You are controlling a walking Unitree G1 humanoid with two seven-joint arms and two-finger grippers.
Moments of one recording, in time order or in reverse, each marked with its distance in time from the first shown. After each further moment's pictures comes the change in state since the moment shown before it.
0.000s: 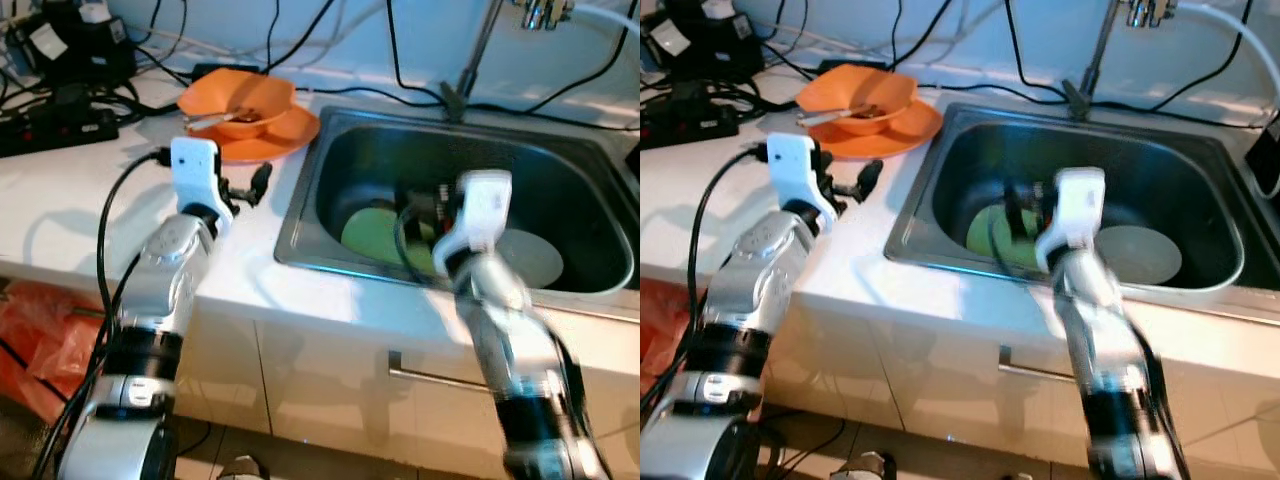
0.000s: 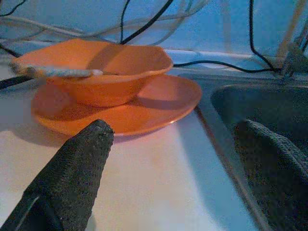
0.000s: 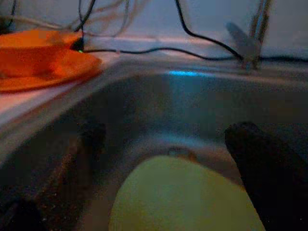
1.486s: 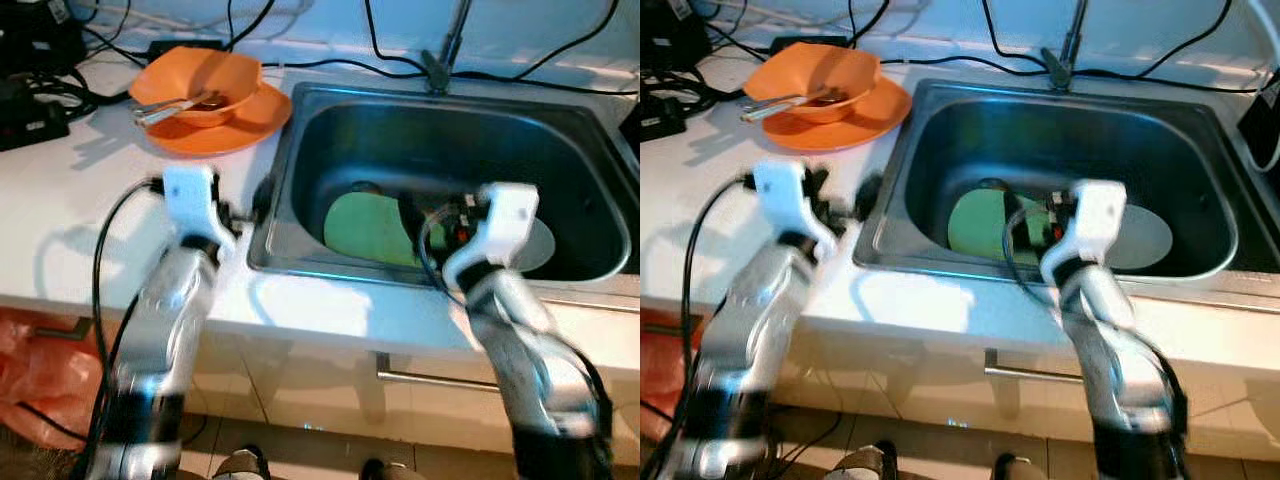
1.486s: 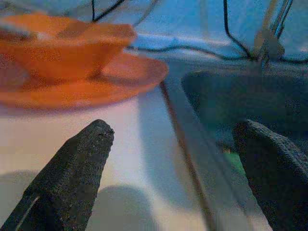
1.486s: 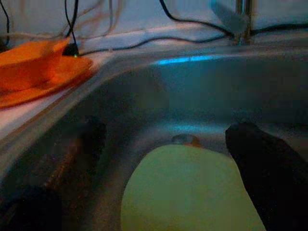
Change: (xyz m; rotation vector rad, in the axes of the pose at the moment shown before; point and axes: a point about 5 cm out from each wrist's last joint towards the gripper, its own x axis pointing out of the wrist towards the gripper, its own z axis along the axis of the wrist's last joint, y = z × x) left arm -0.048 -0.020 -0.012 -0.041 -0.034 0.017; right arm -0.014 0.009 0.026 0.129 -0.027 0.049
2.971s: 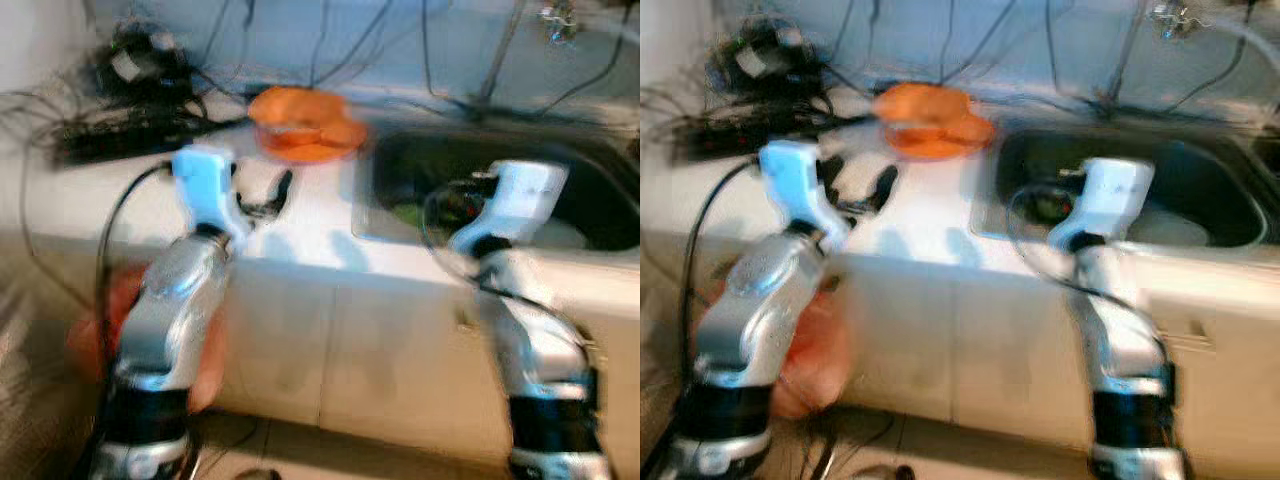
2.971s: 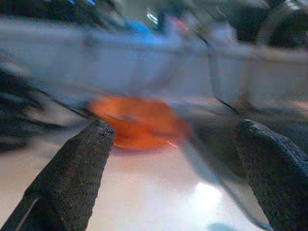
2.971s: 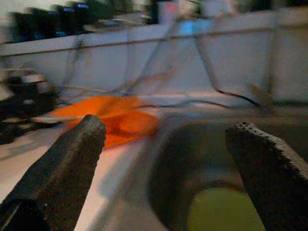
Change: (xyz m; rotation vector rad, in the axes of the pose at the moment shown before) left arm 0.007 -0.025 0.041 0.001 -0.105 -0.139; right arm 0.018 -0.017 0.020 -0.074 -0.143 -0.116
